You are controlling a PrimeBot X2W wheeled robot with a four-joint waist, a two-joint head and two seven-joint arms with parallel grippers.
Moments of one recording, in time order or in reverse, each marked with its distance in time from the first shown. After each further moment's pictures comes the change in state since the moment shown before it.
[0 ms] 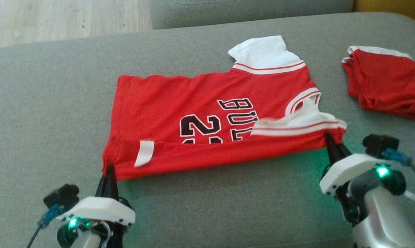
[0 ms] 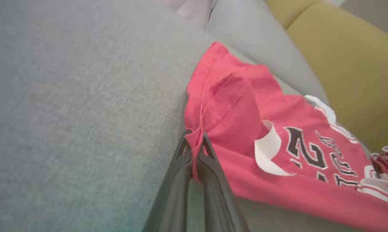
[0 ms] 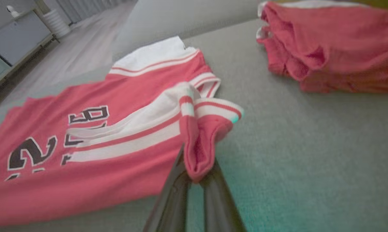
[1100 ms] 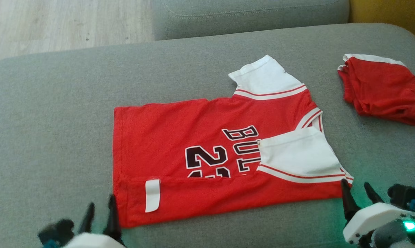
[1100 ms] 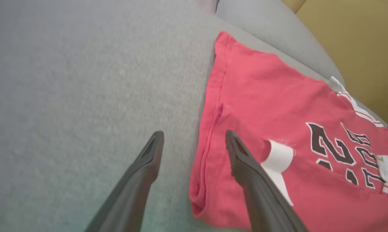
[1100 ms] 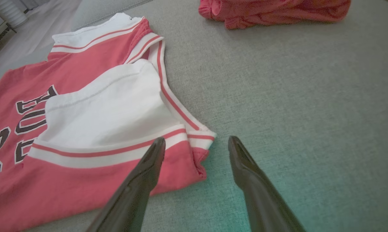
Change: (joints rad) left arm 0.198 0.066 -0.028 -0.139 0.039 0.037 -0.035; right arm 0.289 0.007 -0.123 -0.223 -0.010 0.000 0.073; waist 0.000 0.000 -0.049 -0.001
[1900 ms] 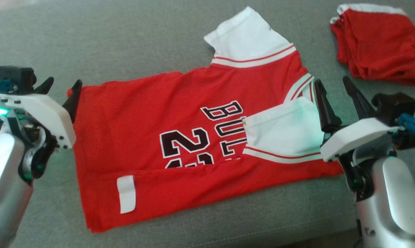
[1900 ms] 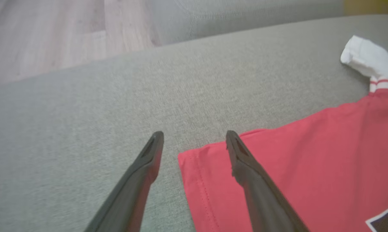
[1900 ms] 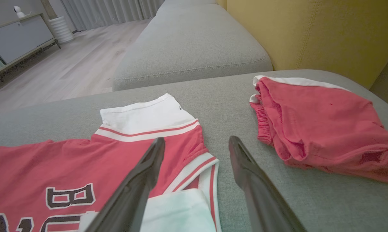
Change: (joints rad) left arm -0.636 0.320 -0.100 0.025 0.161 -0.117 0.539; right arm -0.319 -0.008 0.163 -0.167 -0.059 0.000 0.009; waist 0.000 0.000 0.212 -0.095
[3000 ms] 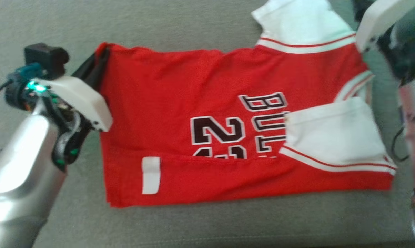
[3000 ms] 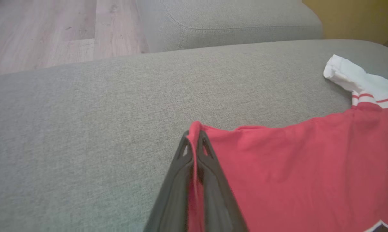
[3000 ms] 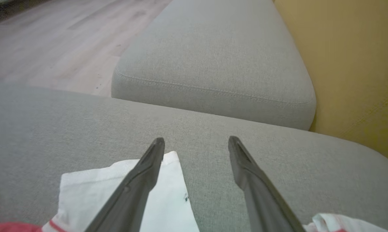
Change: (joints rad) left arm -0.081 -0.093 -0.046 -0.066 0.007 -0.031 -0.095; right arm -0.603 -0.198 0.137 0.320 0.015 0.000 0.202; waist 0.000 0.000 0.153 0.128
